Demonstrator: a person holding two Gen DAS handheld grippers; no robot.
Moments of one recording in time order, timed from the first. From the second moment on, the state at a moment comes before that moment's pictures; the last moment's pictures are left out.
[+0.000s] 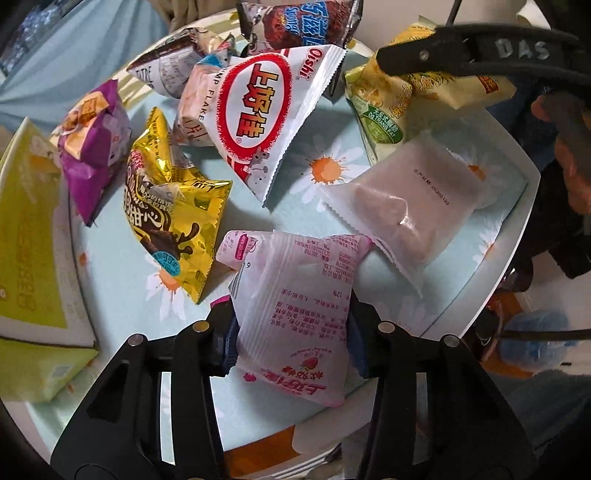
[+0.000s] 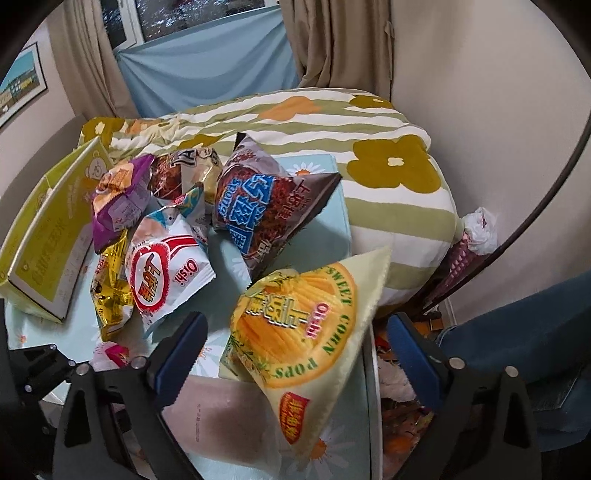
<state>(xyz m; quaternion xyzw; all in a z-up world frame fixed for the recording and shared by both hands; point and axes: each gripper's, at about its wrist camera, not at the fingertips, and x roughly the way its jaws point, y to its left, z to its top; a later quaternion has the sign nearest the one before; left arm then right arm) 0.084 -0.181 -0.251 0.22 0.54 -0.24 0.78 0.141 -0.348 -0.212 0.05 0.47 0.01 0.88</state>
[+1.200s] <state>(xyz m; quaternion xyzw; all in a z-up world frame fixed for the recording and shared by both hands) 0.067 -0.169 -0.152 0.16 0.48 -0.21 0.84 0.108 -0.349 -0.152 0.04 0.44 0.02 0.90</state>
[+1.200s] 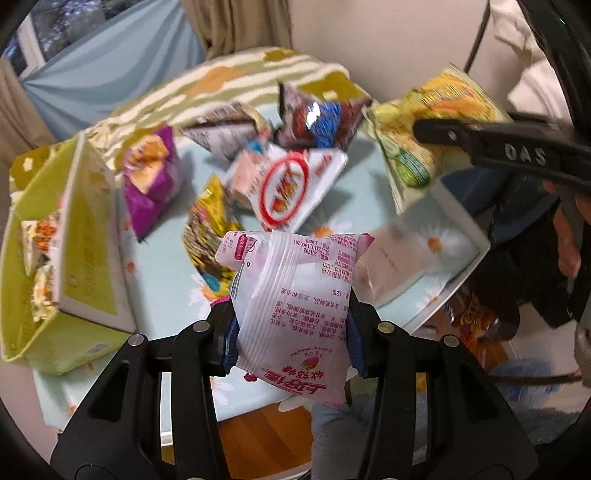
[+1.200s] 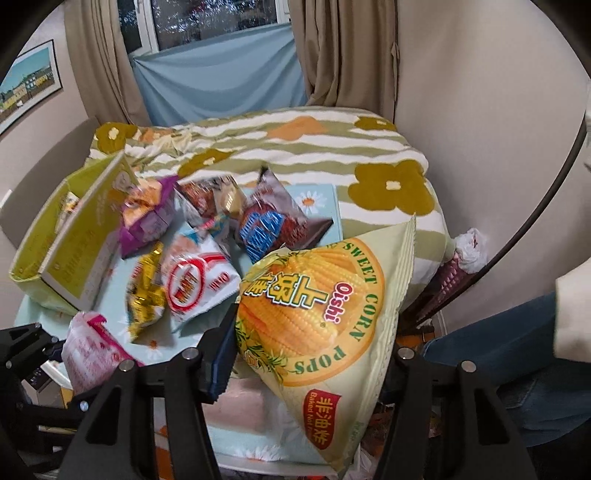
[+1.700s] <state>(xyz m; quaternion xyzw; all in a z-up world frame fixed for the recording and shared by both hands) 0.105 -0.066 -0.071 0.09 0.42 -0.10 0.90 0.124 -0.289 -0.059 0.03 0.37 0.12 0.92</state>
